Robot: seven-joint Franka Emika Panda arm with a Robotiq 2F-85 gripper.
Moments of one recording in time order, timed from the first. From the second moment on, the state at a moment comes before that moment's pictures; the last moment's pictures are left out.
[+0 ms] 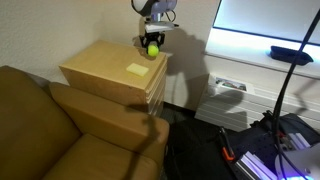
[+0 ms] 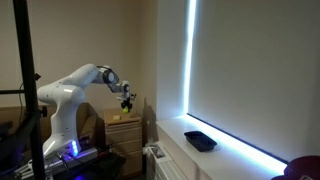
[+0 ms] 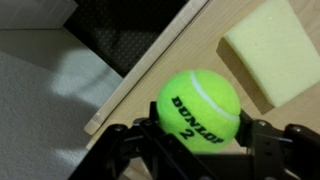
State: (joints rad) arm 0.27 1.03 0.04 -1.08 -0.06 2.10 0.23
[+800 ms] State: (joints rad) arm 0.31 1.17 0.02 -1.02 -0.06 2.33 0.34
